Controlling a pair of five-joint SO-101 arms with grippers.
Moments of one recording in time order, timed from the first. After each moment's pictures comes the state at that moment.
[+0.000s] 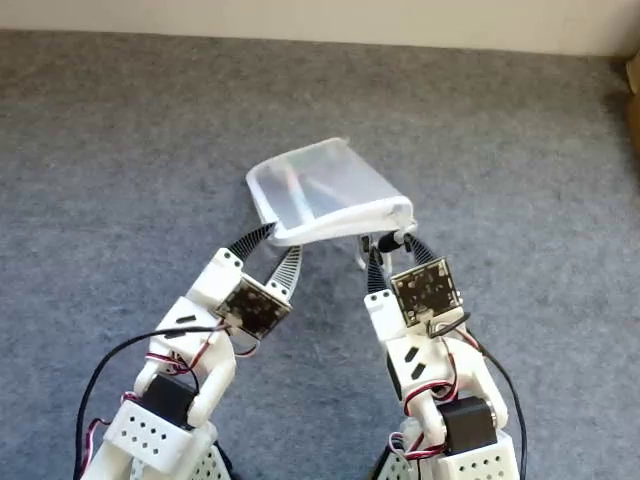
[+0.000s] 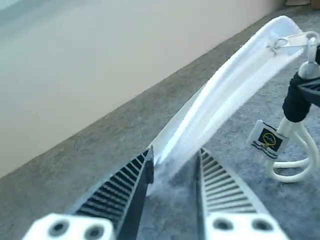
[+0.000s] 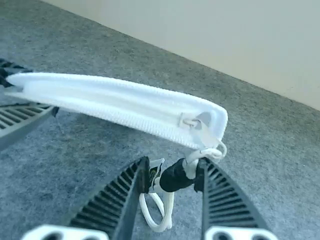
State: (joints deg) left arm 16.7 -86.5 93.2 14.3 -16.0; right arm -16.5 -104.6 86.1 42.2 15.3
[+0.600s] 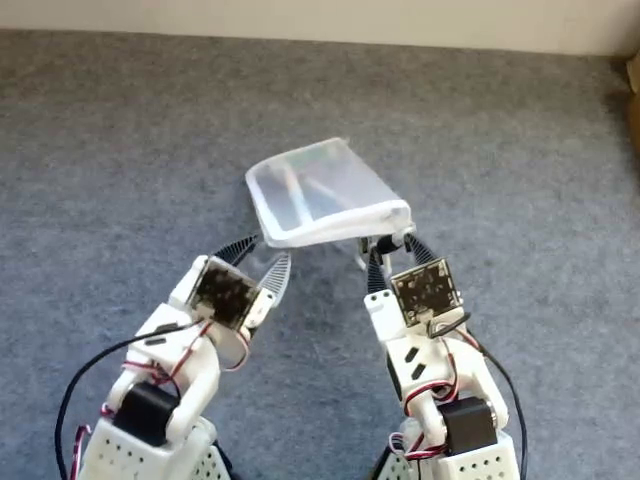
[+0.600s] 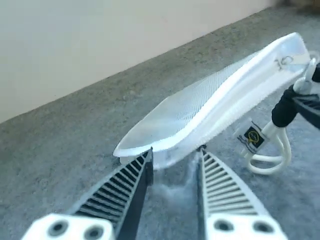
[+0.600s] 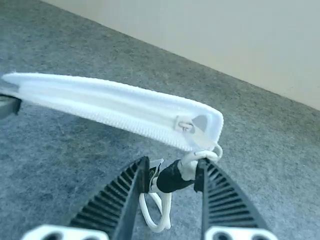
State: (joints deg) left arm 16.7 -95.9 82.5 40.3 -6.3; right arm -16.5 -104.6 86.1 42.2 15.3
